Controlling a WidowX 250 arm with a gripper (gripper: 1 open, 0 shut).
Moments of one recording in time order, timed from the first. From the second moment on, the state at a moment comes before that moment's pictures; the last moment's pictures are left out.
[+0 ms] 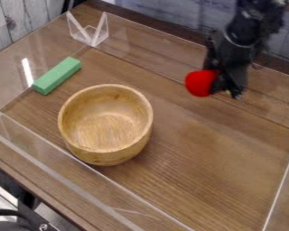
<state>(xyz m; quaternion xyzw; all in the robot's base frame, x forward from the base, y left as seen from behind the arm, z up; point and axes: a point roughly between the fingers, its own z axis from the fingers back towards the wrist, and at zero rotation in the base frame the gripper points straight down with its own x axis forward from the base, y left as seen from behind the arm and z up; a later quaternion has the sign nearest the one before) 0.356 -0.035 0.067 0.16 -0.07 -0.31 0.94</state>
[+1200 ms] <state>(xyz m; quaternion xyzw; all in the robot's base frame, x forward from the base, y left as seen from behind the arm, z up) 0.362 -0.032 0.060 0.13 -0.08 -0.19 0.97</state>
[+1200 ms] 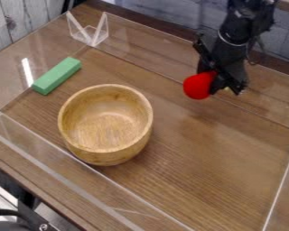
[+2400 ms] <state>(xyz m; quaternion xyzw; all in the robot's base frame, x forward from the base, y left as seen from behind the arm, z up) 0.363 0.069 0.065 0.13 -0.07 -0.02 0.99</state>
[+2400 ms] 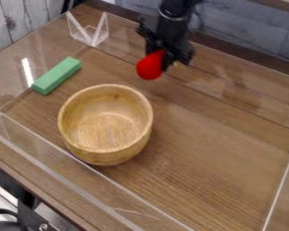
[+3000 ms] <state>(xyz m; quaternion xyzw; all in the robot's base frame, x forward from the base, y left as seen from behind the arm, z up) 0.369 0.084 0.059 0.13 -0.07 0.03 0.99</state>
